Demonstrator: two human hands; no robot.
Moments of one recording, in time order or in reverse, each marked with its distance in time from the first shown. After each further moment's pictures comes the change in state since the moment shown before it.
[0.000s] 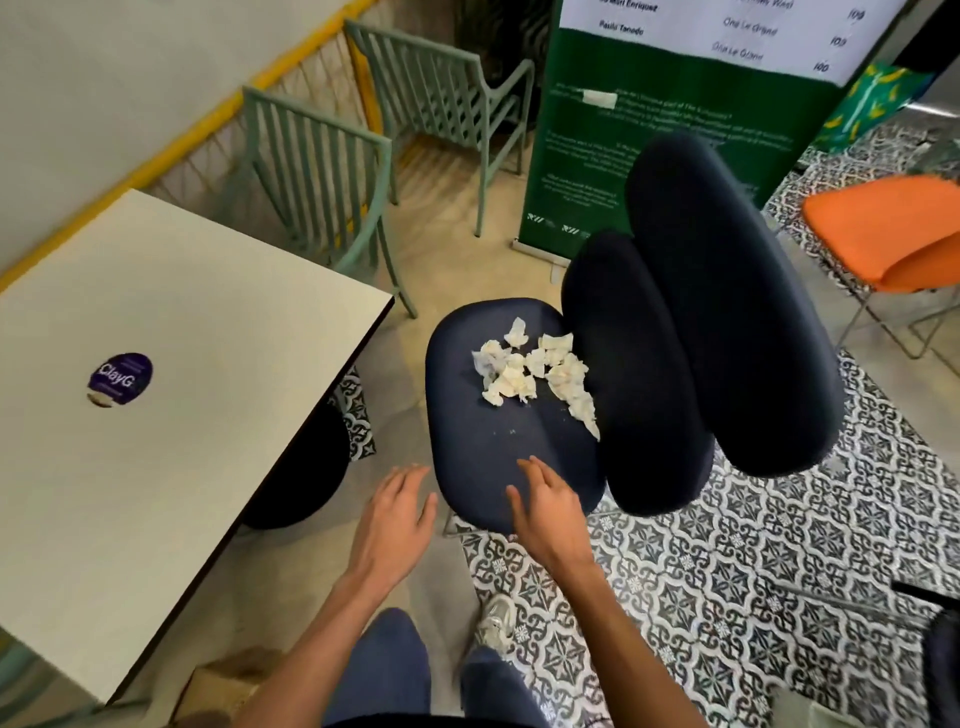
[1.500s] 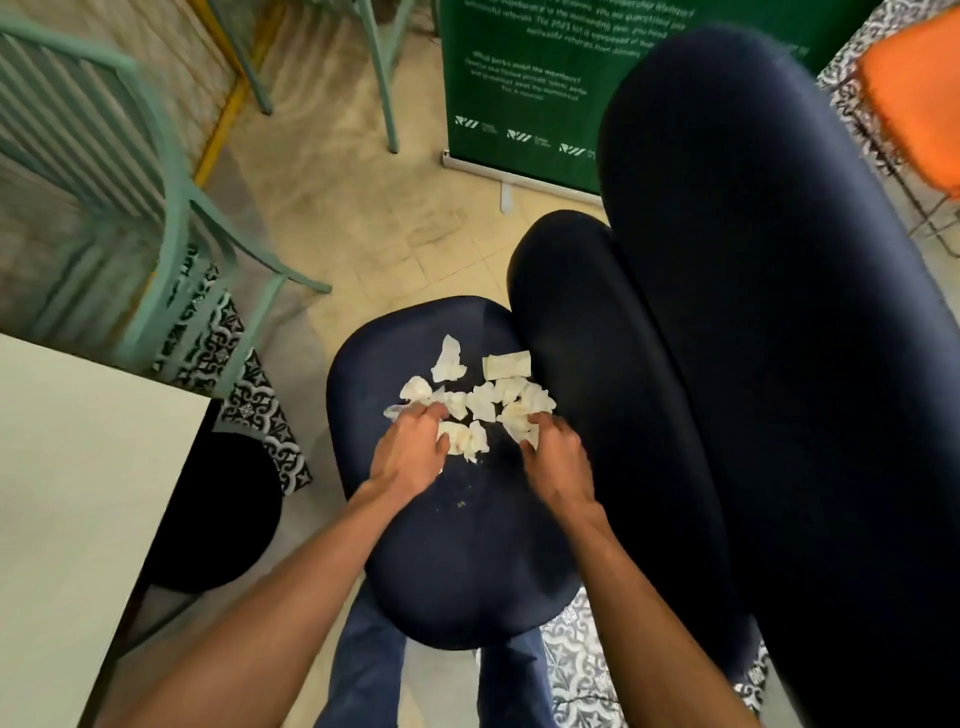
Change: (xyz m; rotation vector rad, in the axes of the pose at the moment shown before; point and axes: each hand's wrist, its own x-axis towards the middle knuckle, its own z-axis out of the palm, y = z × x) left_hand 0.440 0.064 0.176 0.192 -0.419 0.049; right_hand 0.377 0.155 -0.004 0.078 -0.129 0.389
